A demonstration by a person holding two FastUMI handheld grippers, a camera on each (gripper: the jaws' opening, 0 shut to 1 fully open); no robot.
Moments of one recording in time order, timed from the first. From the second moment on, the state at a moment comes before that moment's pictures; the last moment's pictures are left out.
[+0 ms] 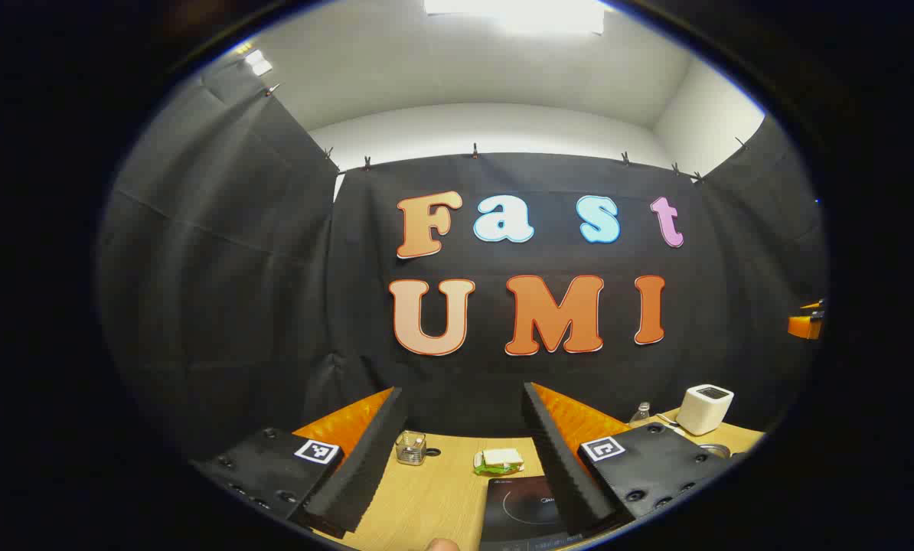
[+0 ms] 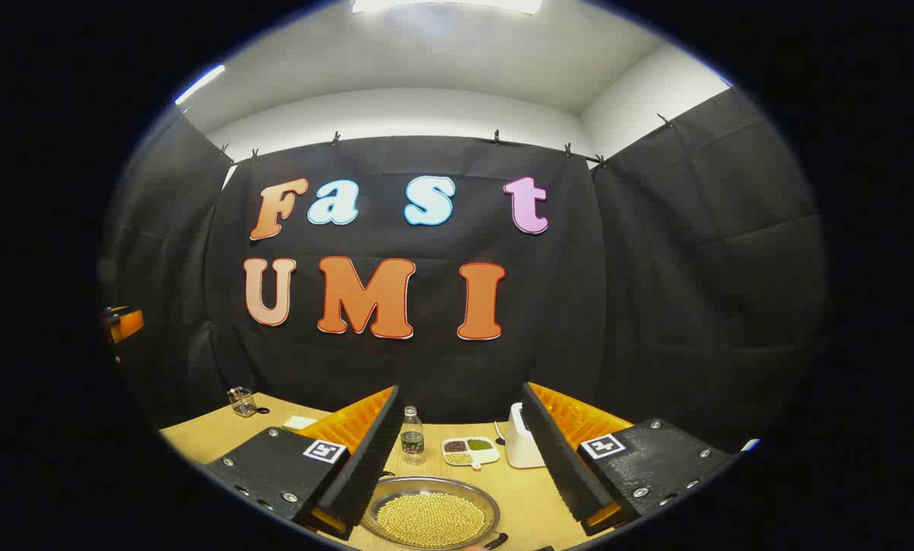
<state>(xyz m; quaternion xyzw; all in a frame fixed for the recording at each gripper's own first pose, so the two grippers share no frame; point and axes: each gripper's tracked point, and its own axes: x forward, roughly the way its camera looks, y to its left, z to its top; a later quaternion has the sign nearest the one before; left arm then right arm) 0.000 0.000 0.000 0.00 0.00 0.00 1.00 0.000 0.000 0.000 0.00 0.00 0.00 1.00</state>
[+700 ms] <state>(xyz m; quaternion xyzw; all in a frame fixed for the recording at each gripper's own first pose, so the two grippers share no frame) -0.001 0.003 0.004 0.01 0.00 0.01 1.00 0.004 -0.001 -0.003 0.00 0.00 0.00 1.00</state>
